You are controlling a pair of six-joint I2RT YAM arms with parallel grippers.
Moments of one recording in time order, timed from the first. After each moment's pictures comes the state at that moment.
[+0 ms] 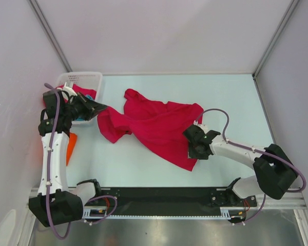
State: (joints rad) left arm 0.22 1.07 1.12 -0.61 0.71 -0.71; right arm 0.74 1.38 0.77 -0.66 0.25 0.78
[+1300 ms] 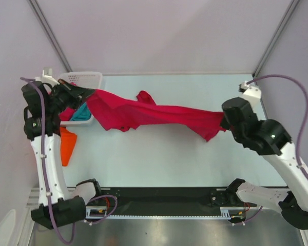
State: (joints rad) left arm 0.29 1.08 1.33 -0.61 0.70 -0.80; right arm 0.71 1.02 1.45 -1.16 0.68 0.71
